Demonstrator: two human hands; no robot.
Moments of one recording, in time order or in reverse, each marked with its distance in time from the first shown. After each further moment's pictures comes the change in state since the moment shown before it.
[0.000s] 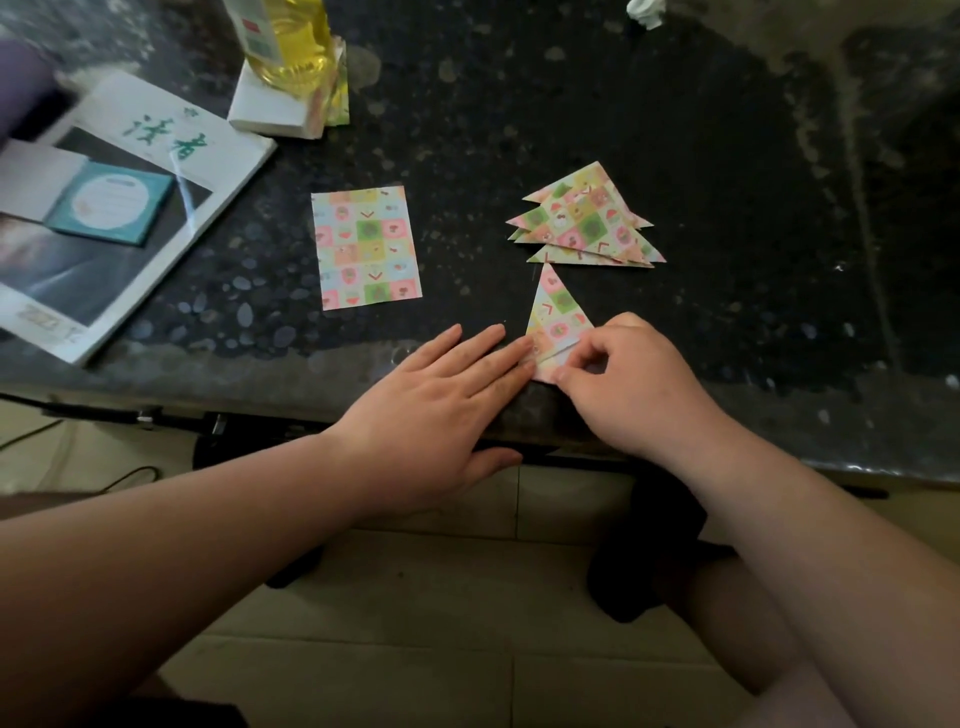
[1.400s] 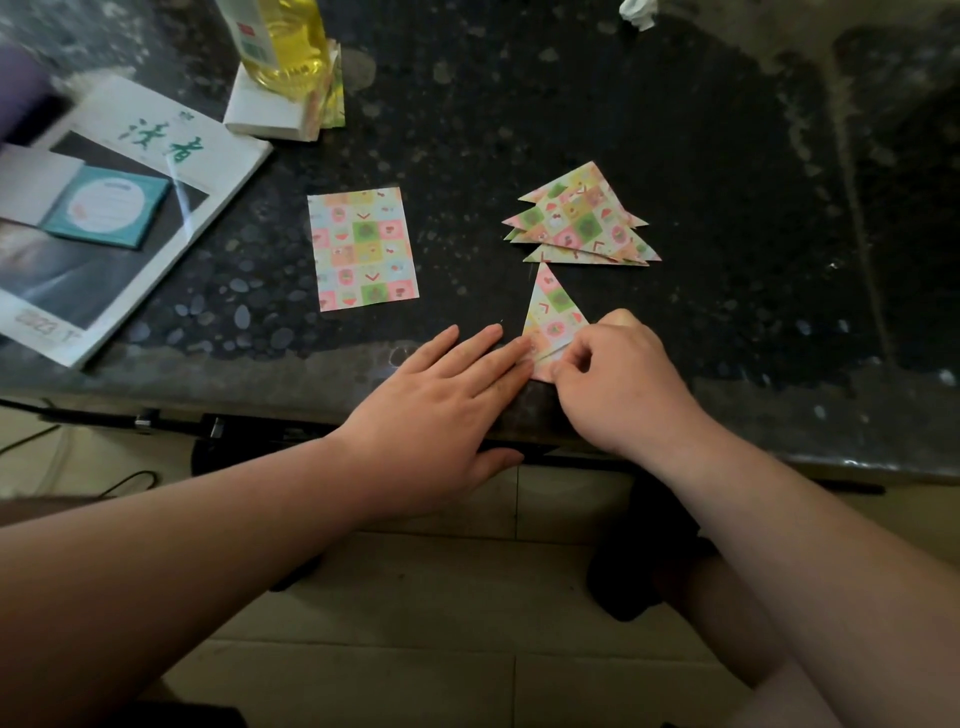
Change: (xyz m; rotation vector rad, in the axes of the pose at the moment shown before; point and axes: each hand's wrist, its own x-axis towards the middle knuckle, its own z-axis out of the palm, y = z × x) left_hand 0.003 0.006 -0.001 0.006 0.001 -0.025; right_hand -0.004 -0.011 0.003 -0.094 0.034 0.019
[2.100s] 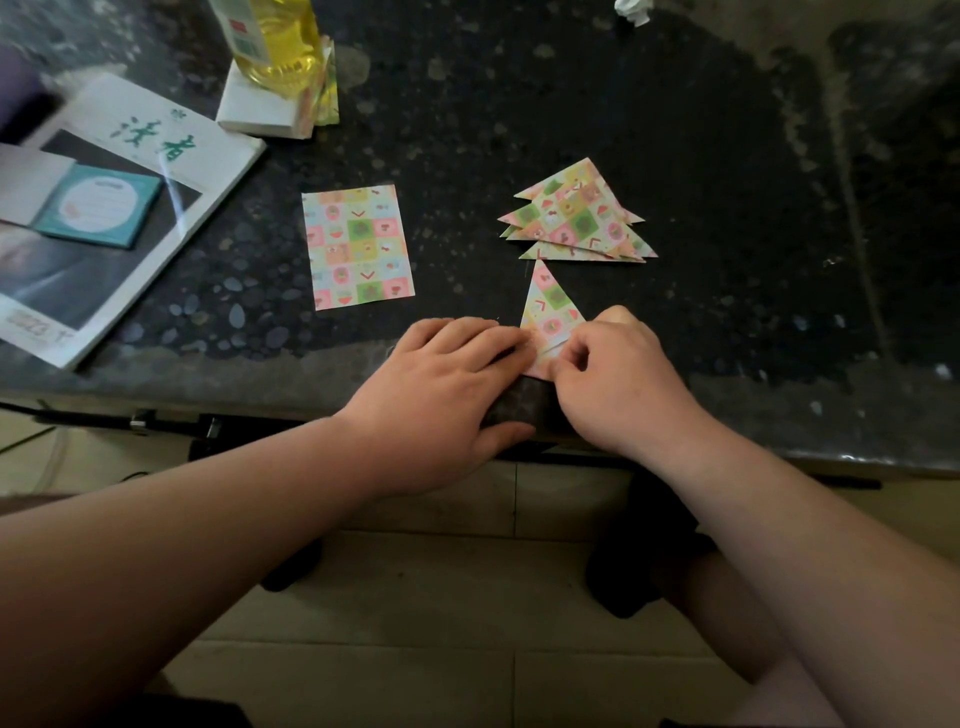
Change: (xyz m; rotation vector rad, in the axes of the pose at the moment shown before) left_hand 0.010 -0.003 -0.008 -0.120 0.053 -0.057; right_hand -0.002 0.000 -0.002 0.018 -0.018 -0.017
